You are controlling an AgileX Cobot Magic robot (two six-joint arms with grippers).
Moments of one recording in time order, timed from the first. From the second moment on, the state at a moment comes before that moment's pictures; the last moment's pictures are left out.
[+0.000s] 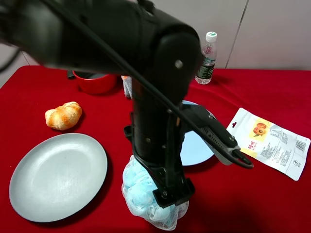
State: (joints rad) left arm -1.11 1.89 -1.37 -0.02 1.07 0.03; right arm 0.04 -0.01 -0.49 0.03 1.03 0.02
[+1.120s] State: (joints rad) left arm -1.13 2.12 -1.38 0.04 0.90 0.06; right arm 0.04 -0.01 -0.49 0.03 1.03 0.02
